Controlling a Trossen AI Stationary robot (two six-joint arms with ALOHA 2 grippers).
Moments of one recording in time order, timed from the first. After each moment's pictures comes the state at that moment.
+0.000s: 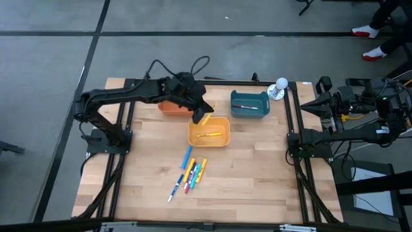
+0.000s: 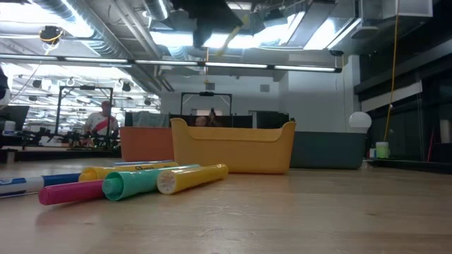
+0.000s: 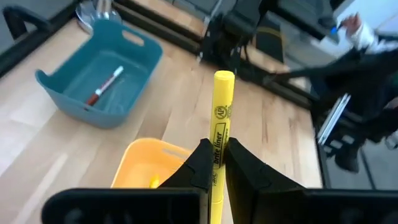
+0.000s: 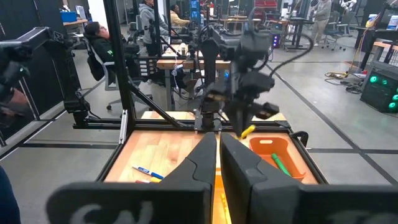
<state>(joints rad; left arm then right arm) 0.26 1.52 1.39 -0.43 0.26 -0.31 -0.08 0.58 1.33 -0.85 -0.11 -0.01</state>
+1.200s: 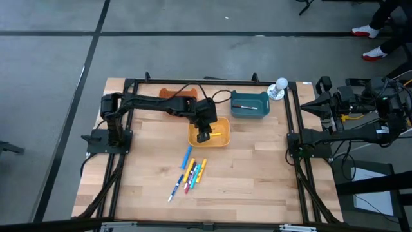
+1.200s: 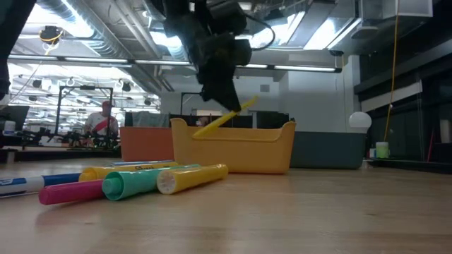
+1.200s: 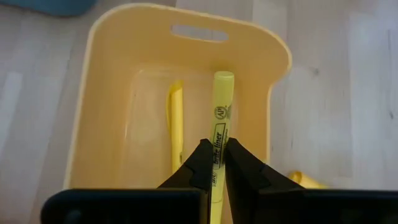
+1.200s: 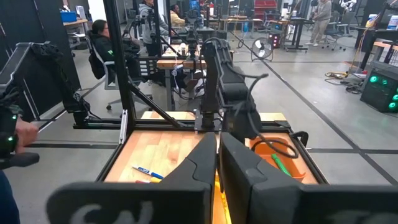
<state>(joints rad) 0.18 1.84 1.39 -0.56 0.20 -0.05 -0.08 0.58 1.33 -0.85 -0.11 -0.01</state>
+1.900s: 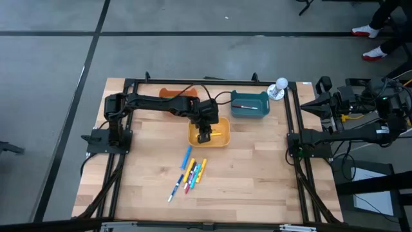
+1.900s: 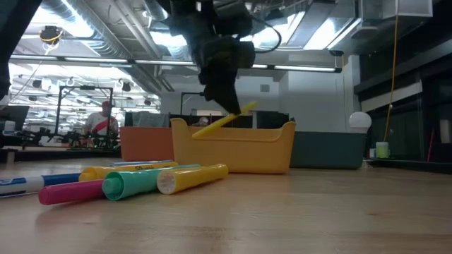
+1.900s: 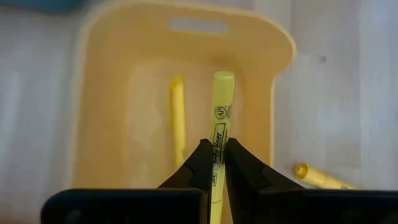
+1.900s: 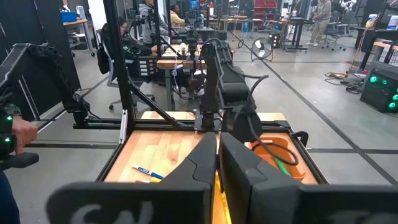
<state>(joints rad) 0.17 1.88 1.47 -0.66 0.17 0.00 -0.08 0.58 1.33 -0.85 -0.11 -0.01</state>
